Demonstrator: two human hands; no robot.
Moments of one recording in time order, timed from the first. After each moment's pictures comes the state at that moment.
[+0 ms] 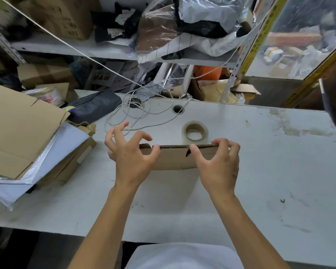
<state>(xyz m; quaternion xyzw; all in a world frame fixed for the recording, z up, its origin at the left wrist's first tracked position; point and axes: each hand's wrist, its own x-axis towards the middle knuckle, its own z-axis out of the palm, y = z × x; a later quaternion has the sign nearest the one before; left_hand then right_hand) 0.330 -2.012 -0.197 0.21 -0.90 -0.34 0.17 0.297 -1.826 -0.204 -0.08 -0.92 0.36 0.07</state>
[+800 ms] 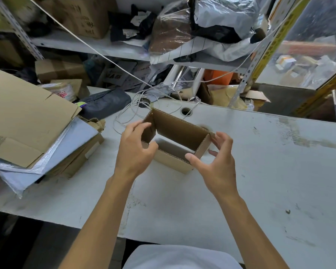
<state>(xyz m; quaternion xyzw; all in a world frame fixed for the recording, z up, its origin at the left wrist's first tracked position) 0.323 -2.032 -0.187 0.18 -0.90 -0.38 0.11 0.292 -1.826 -0.202 0.04 -0.86 0.51 -0.02</state>
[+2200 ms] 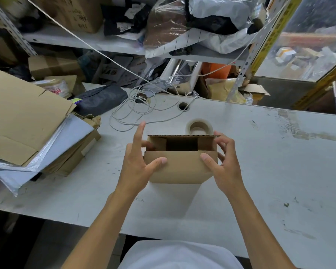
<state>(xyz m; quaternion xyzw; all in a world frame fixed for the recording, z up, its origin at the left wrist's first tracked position) 0.354 -2.014 -0.226 0.16 -0.84 -0.51 0.08 0.280 -1.785 -0.241 0.09 -0.79 0.60 -0.07</state>
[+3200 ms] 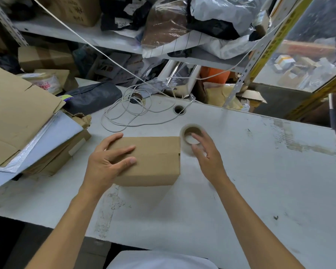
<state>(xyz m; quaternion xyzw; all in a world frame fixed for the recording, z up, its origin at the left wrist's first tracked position) 0.349 -2.066 -0.242 0.17 -0.82 -0.54 0.11 0.218 -1.798 -0.269 0.12 -0.83 0.53 -0.13</state>
